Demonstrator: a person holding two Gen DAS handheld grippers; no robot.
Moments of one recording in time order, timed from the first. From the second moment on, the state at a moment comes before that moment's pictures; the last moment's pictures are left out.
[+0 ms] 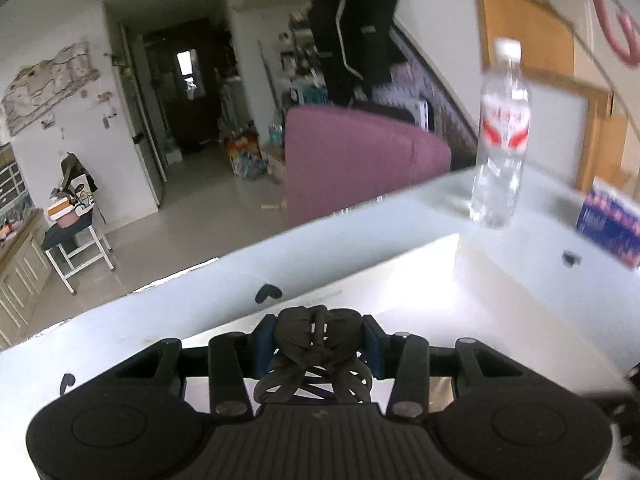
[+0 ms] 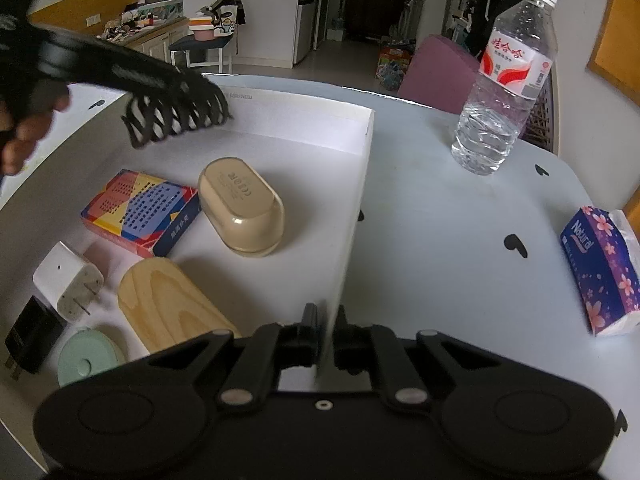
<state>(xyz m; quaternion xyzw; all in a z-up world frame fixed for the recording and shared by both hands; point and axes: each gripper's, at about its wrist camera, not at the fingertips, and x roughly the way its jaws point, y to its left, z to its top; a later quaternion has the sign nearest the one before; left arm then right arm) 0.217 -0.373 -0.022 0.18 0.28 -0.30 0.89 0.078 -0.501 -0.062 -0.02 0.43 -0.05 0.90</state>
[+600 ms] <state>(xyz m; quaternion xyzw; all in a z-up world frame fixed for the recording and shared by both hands) 0.240 -0.360 -0.043 0.15 0.31 -0.33 0.88 0.078 -0.501 -0.063 -0.02 0.43 -0.05 0.90</state>
